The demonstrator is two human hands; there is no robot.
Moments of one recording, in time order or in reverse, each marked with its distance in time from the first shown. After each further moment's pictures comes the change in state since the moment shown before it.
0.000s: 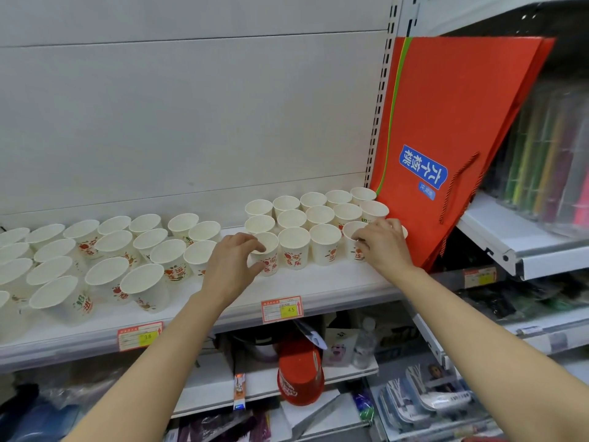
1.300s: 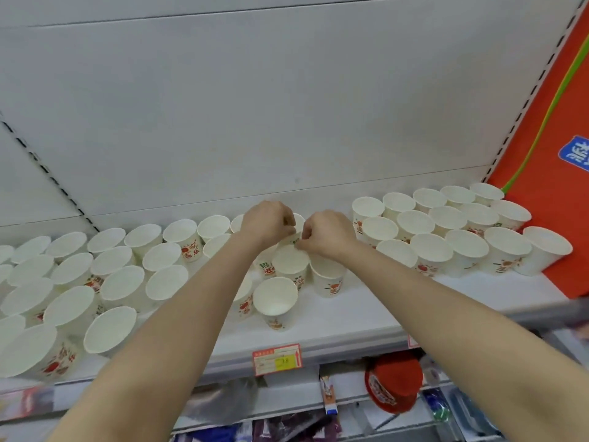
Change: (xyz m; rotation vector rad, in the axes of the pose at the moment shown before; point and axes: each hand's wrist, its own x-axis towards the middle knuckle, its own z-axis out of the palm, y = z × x) left_hand 0.105 -0.195 -0.063 0.036 -0.357 -0.051; right_hand 0.152 -0.319 0.060 0.183 -0.361 0.040
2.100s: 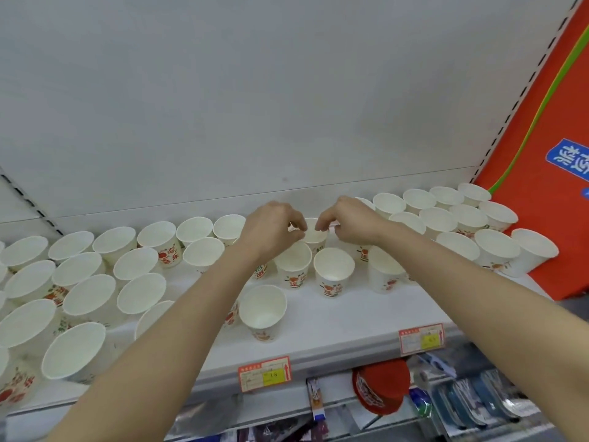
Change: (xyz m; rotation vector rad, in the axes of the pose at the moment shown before) left_hand -0.006 0.025 0.013 -0.064 0.156 0.231; right_hand 0.012 0.073 -0.030 0.005 -0.186 -0.131
